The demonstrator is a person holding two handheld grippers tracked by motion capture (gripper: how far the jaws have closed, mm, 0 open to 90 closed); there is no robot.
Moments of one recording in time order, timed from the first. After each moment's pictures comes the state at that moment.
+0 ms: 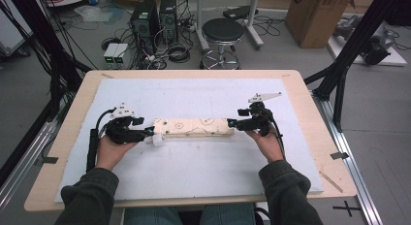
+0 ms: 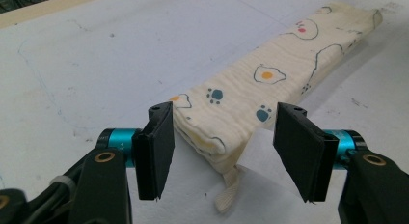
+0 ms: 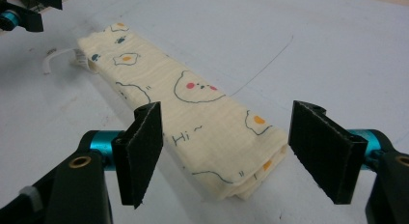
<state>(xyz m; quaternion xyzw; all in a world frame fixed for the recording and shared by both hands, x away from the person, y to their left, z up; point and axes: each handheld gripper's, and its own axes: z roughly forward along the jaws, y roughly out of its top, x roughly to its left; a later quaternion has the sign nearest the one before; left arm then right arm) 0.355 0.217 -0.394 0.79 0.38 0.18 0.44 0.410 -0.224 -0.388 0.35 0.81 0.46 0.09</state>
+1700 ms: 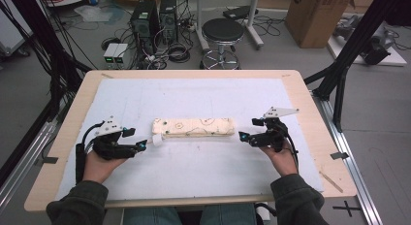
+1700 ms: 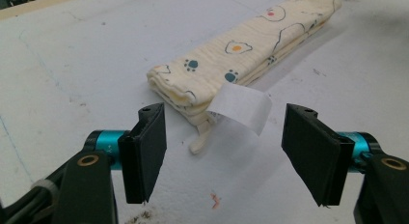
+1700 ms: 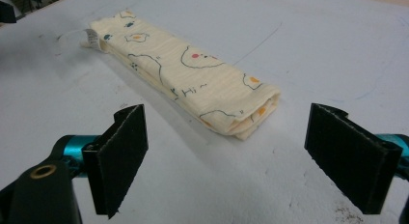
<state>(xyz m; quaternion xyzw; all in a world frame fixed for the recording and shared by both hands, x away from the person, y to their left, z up) 0.307 0.235 -0.396 0.79 0.37 0.18 0.46 0.362 -0.259 -0.394 0.35 0.80 0.47 0.12</state>
